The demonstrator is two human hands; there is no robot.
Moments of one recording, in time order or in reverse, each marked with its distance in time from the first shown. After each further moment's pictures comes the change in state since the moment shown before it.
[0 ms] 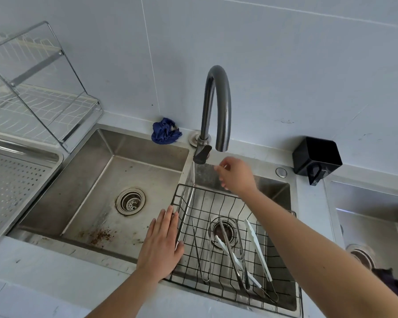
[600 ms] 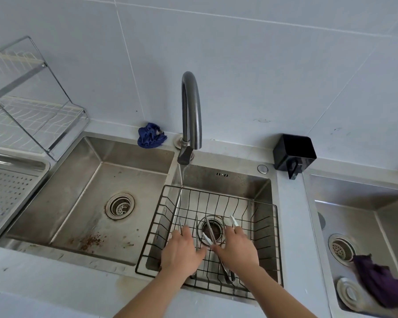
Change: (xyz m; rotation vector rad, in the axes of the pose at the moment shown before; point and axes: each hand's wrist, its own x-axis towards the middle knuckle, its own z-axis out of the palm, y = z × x) left_hand 0.011 0.099 -0.005 -0.102 -0.252 -0.276; right_hand -0.135 0.132 0.069 -0.439 -0.136 0.179
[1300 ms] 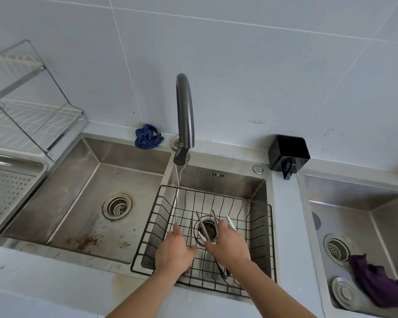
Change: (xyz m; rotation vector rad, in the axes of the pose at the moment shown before) left_hand 0.000 0.000 0.002 -0.130 0.060 -0.113; right_hand -0.001 -0.011 -0.013 0.114 0.027 -0.059
